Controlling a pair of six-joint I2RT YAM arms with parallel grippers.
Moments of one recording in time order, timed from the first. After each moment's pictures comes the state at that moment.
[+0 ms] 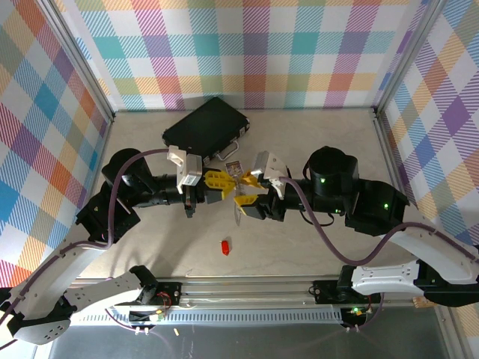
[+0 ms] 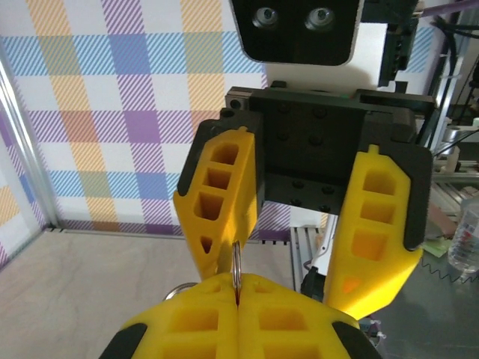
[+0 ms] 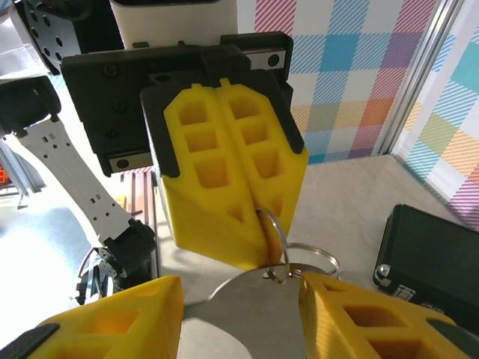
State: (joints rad) left arm -0.78 0.92 1.26 -0.34 0.68 0.04; right arm 1.17 1.11 1.56 -0.71 -0.15 -0.11
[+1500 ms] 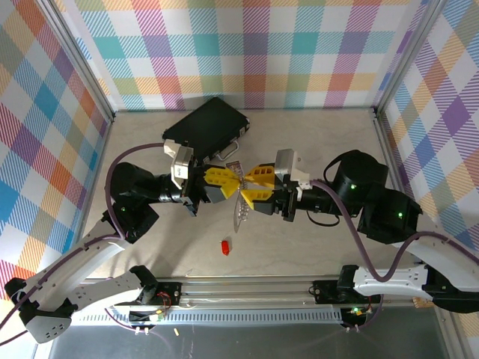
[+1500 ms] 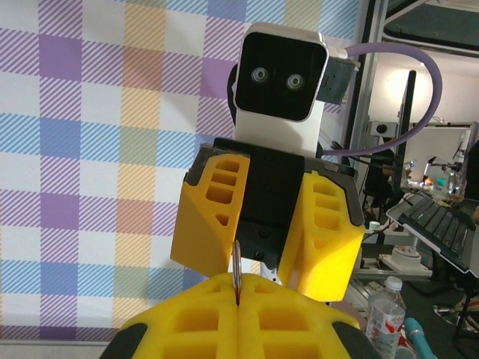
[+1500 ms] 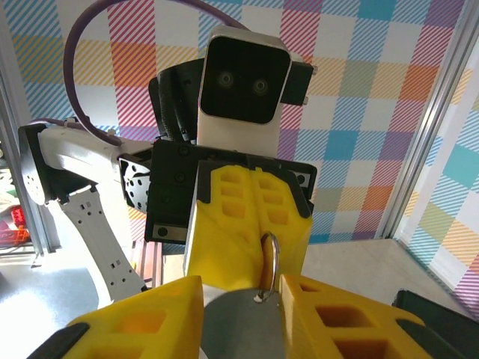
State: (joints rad) left arm -0.78 0.94 1.04 0.34 0.82 -0.43; right arm 1.17 1.01 1.48 -0.48 -0.22 -0.12
